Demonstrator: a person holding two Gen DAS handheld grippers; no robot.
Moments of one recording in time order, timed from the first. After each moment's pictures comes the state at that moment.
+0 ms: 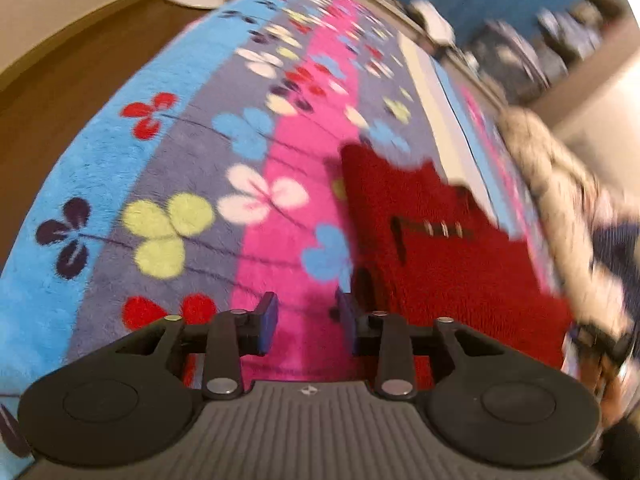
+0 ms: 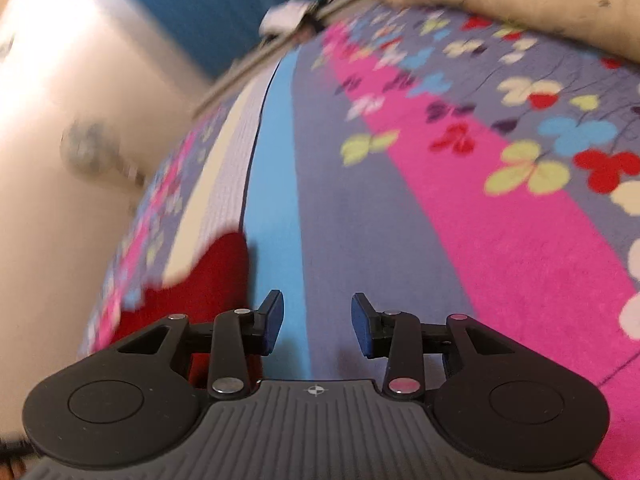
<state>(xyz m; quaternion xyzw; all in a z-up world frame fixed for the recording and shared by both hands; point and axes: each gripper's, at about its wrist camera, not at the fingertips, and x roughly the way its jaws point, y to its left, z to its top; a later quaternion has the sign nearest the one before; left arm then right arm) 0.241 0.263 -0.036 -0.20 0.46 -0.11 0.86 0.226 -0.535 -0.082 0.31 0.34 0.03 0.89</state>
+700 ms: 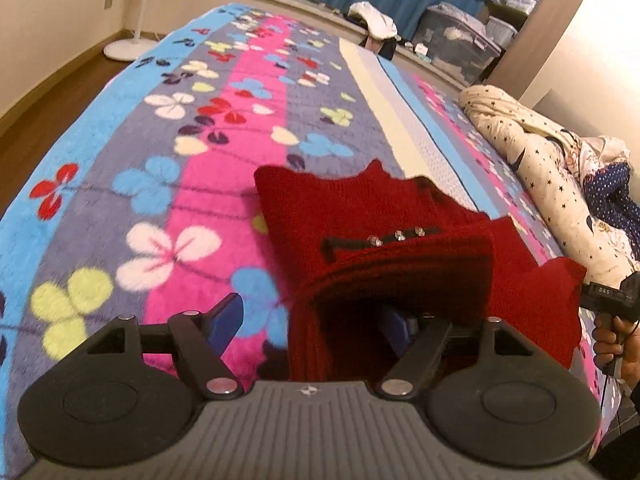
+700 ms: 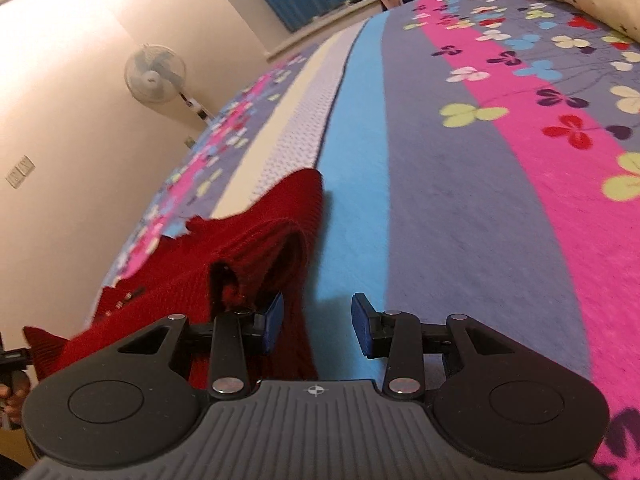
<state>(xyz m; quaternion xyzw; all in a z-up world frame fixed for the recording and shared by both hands) 0.270 0.197 -0.033 -0.13 0.40 -0.14 0.89 0.258 -0.493 -0.092 0.26 0.35 0.15 0.89</state>
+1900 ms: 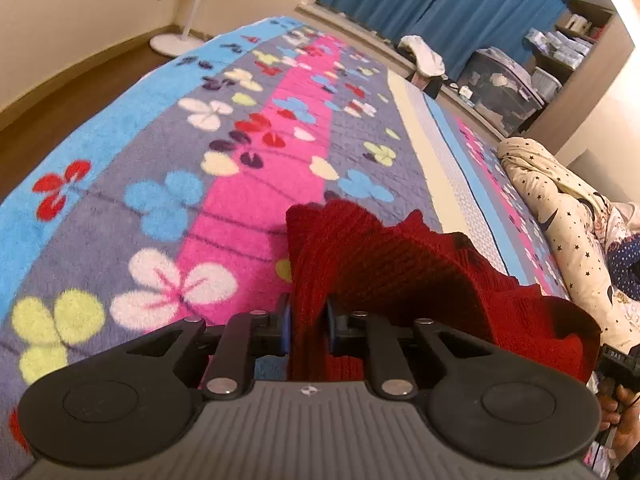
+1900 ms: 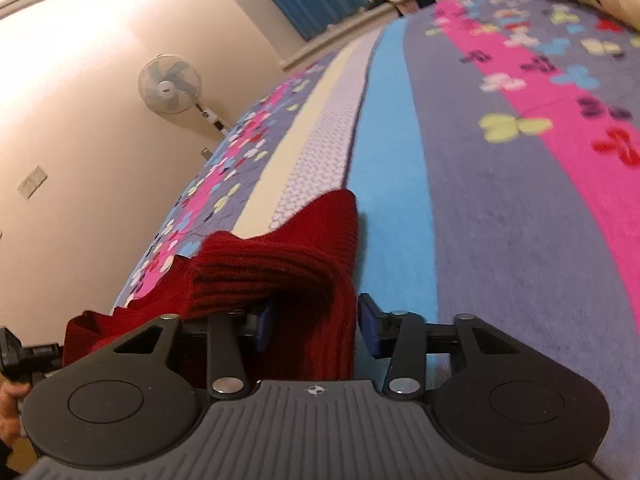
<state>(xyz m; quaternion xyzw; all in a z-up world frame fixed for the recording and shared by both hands) 0.312 0.203 -0.046 -0.19 0.38 -0.08 0.90 0.286 -0.469 -0.090 0.26 0.32 0.17 0.89</state>
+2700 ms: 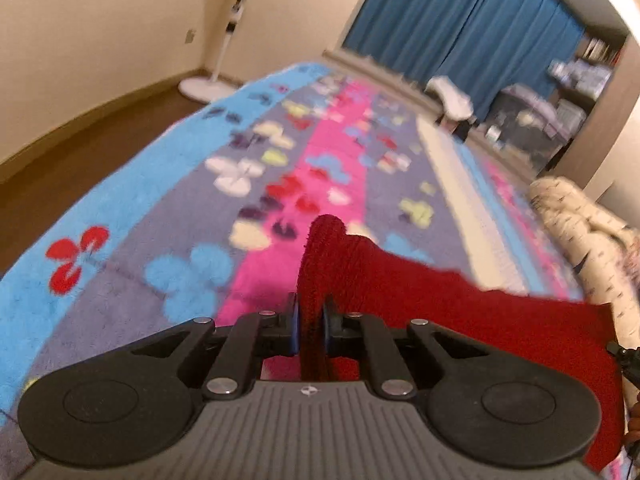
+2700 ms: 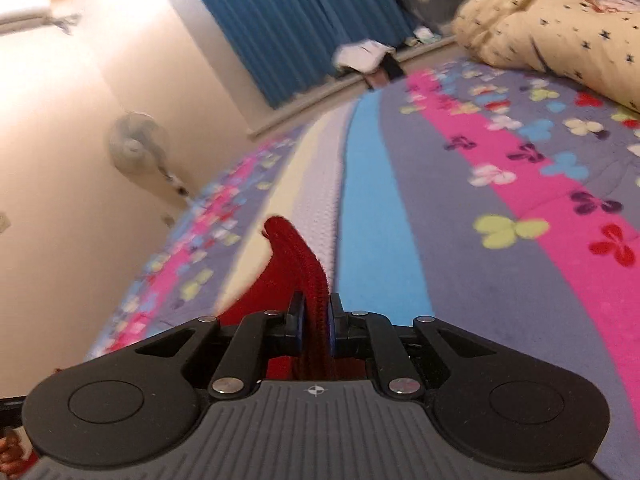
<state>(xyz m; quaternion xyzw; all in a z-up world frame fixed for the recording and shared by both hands) 0.357 0.212 -0.051 -0.18 0.34 -0.01 0.92 0.326 -0.456 -0.058 0.25 0.26 0.06 0.93</state>
